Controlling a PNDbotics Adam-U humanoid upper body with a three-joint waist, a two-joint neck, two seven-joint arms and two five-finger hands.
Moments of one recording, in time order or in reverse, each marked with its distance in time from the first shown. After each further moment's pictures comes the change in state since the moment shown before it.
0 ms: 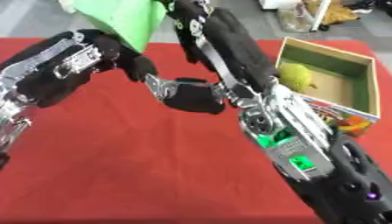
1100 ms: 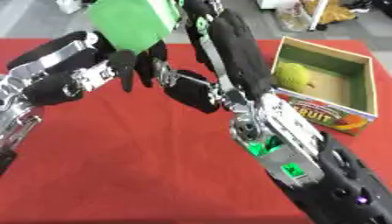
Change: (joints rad) left arm -0.042 -0.017 -0.033 -0.011 -0.072 -0.074 -0.093; right arm 0.010 0.009 0.032 0.002 -0.003 0.125 -0.206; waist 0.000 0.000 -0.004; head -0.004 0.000
